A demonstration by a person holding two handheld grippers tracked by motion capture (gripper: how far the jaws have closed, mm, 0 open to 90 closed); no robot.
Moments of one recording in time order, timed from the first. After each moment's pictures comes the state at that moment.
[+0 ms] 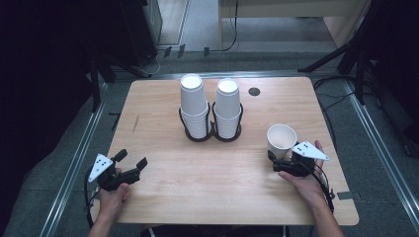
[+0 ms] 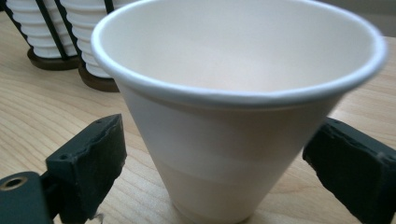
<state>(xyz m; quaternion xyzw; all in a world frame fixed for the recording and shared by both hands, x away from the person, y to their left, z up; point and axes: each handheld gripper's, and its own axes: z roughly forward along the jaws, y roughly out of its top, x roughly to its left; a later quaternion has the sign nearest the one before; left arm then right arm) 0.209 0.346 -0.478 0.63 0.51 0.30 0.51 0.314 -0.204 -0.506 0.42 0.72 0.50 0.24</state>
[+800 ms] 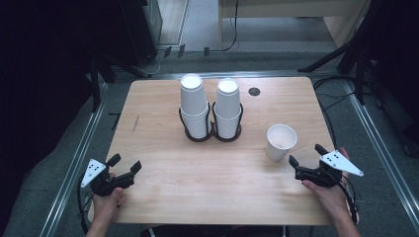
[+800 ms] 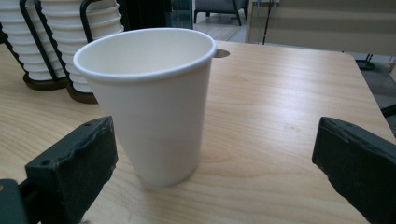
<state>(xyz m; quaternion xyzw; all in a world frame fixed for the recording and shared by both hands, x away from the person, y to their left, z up) 0.189 0.358 -0.475 0.61 0.53 0.31 0.50 0.281 -0.262 -0.494 0.44 0.68 0.53 0.27</state>
